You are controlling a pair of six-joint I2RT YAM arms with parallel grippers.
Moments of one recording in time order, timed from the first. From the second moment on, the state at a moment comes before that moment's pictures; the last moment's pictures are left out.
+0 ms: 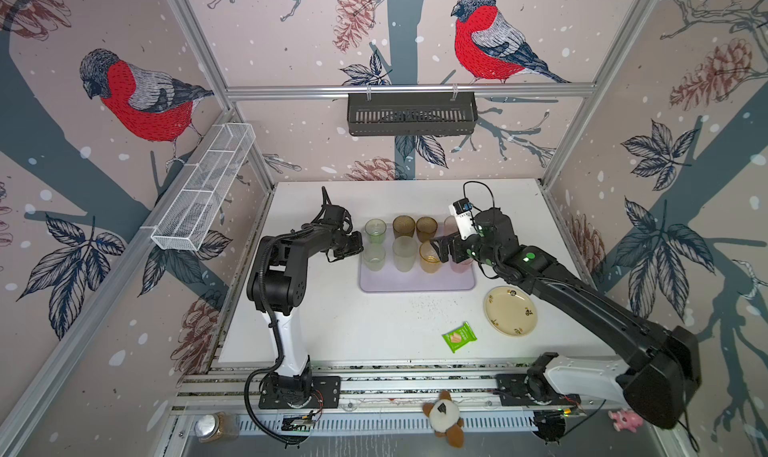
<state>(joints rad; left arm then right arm) -0.14 1.96 1.20 -0.35 0.40 -0.30 0.65 1.24 1.03 -0.34 -0.03 0.16</state>
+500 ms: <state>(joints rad) -0.09 1.95 1.18 -0.35 0.39 -0.25 0.65 1.24 1.04 -0.34 -0.03 0.16</state>
